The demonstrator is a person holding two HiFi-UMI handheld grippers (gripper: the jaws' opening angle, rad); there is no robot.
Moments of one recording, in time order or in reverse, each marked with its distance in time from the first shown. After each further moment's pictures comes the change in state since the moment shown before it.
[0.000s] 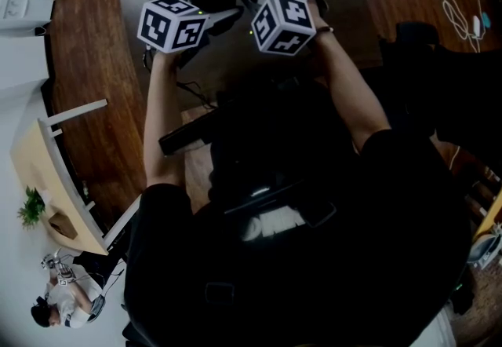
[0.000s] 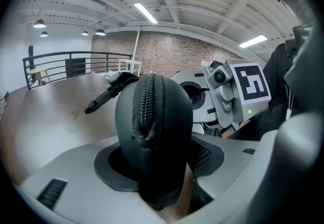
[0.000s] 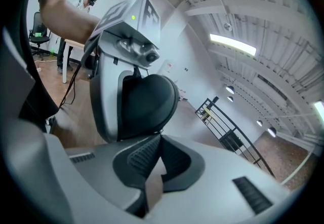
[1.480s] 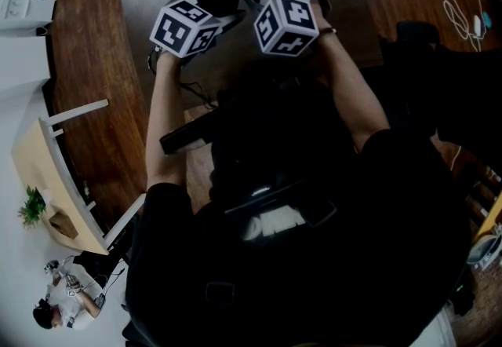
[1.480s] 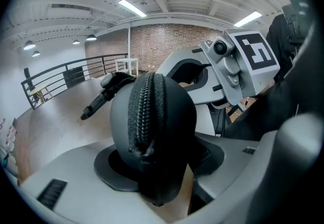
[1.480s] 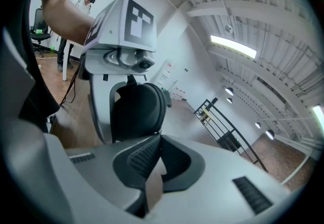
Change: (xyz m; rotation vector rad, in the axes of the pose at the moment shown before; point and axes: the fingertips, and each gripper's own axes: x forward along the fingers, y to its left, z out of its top) left arm 0.011 0.000 -0.013 0.160 0.079 0.081; right arm -0.007 -0.001 0.002 -0.022 0.001 -0.016
